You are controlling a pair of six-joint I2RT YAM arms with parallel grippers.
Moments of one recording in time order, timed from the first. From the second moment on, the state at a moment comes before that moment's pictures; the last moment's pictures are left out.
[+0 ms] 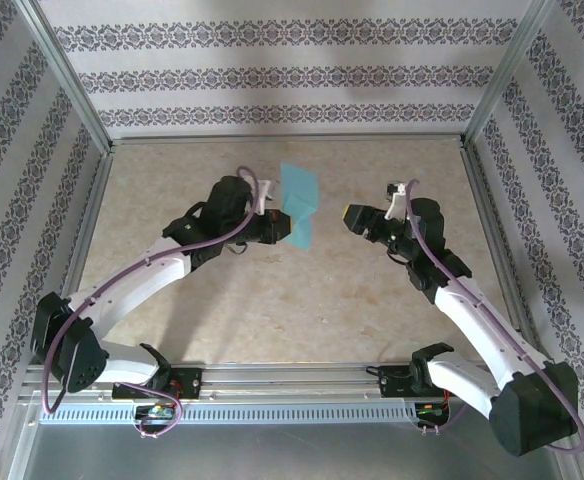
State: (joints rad) left arm -0.66 1.38 1.19 -0.45 0.24 -0.52; right arm 0.29 0.98 0.69 -0.10 -0.28 0.57
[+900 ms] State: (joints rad) left arm -0.97 2.14 1.61 -1.35 -0.51 -0.54; right arm 0.11 0.88 0.60 -0.38 -0.07 0.44
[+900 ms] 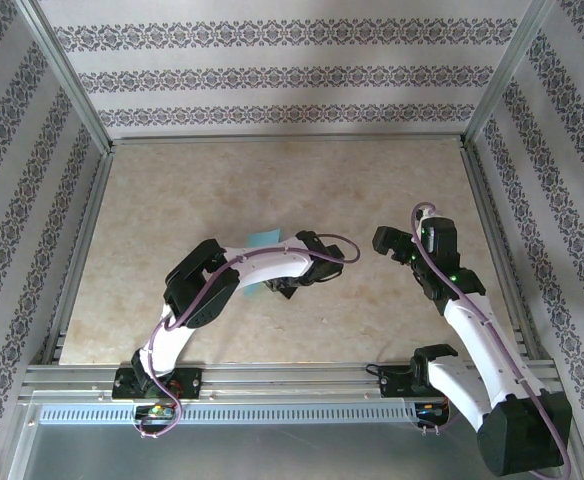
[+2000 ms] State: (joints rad) left arm -0.73 1.64 1.24 -0.67 0.21 -0.61; right arm 0.13 1.16 0.65 -0.32 -0.43 0.53
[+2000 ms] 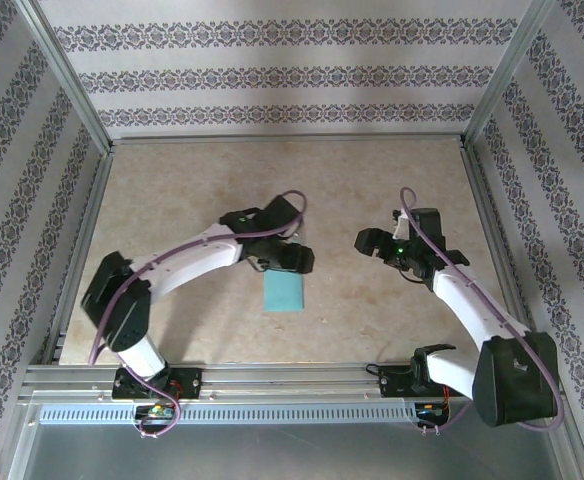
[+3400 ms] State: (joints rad) left arm -0.48 1.46 0.77 -0.22 0.29 -0.86; right arm 0.56 1.80 0.82 -0.01 -0.51 0.81
